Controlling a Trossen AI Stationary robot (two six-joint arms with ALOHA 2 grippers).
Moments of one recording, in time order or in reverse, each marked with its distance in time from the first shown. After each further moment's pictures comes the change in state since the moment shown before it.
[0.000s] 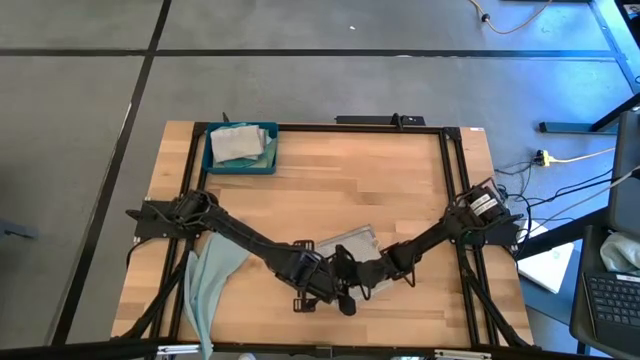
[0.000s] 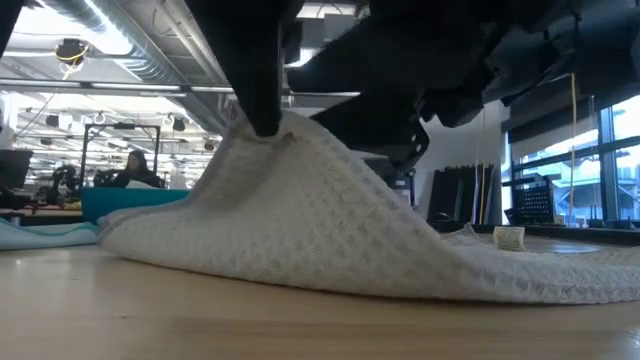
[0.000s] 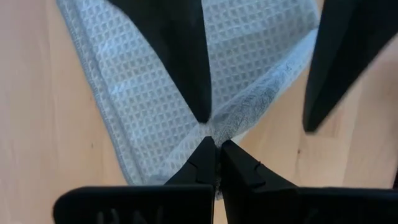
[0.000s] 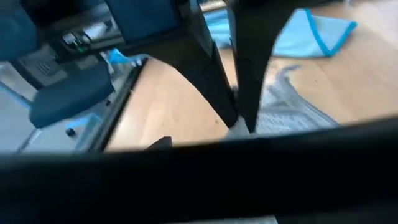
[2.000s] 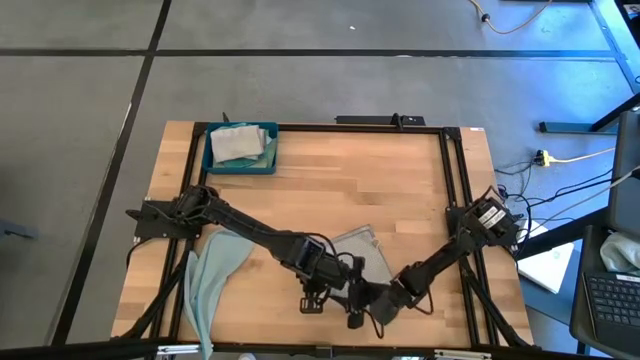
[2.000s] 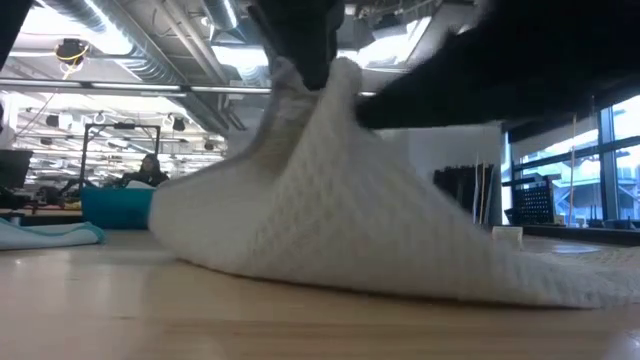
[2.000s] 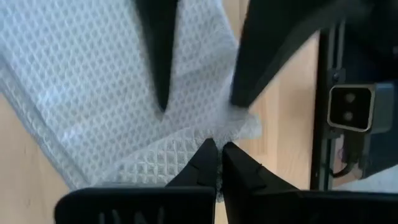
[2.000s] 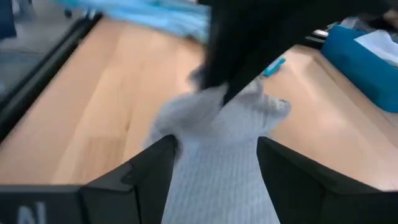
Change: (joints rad) left arm 0.053 -0.013 0.014 0.129 0.267 0.080; right arm 0.218 0.013 0.062 -0.186 0.476 -0.258
